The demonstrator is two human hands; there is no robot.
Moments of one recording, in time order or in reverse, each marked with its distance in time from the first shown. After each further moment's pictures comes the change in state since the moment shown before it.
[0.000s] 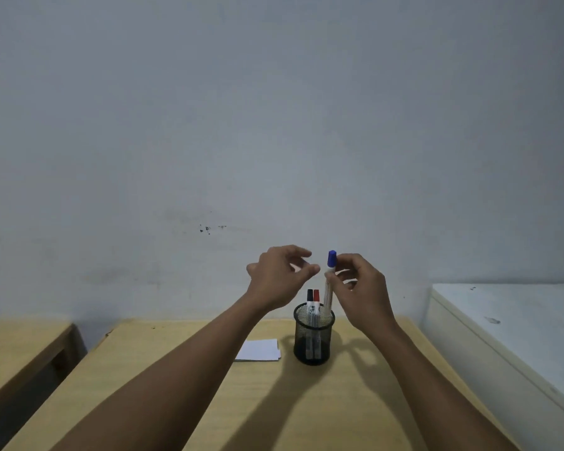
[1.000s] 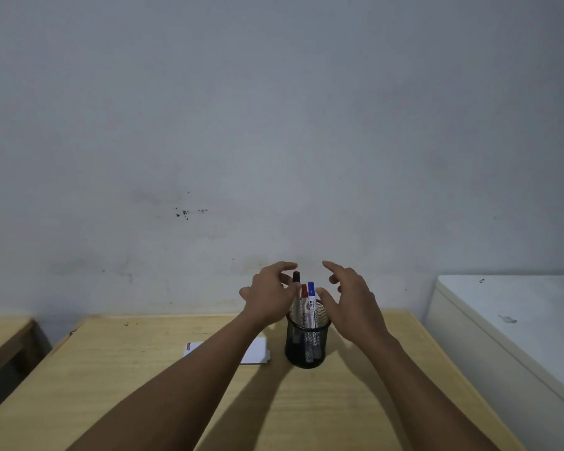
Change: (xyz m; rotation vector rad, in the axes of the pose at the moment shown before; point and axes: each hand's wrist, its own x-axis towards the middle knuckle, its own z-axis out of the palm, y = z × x) left_hand 0.025 -0.068 0.074 -0.002 -0.065 -0.259; right_hand 0.016 0.075 0.030 -0.448 -0.199 0.054
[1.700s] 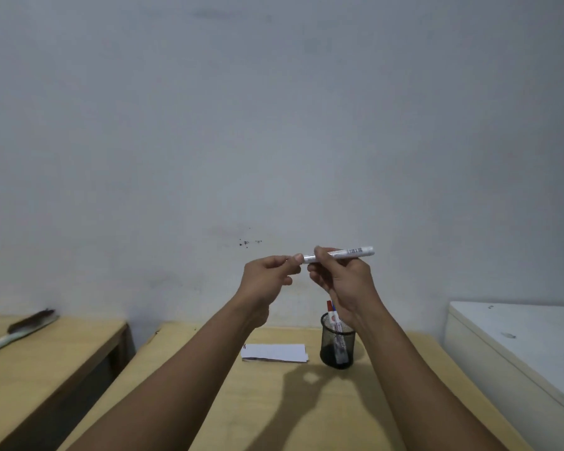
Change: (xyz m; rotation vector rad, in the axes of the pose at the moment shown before) left_hand -0.124 0.060 -0.165 -0.693 -0.001 -0.121; right_hand -0.059 -0.173 -0.074 1.363 -0.090 0.195
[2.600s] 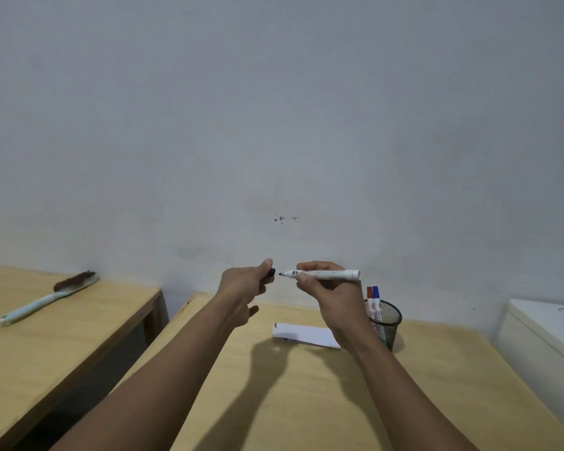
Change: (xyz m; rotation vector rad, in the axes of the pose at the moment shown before) left_hand 0.036 -0.064 -0.096 -0.037 0.225 -0.293; right_hand 0.004 0.102 0.029 -0.279 -0.146 -0.111
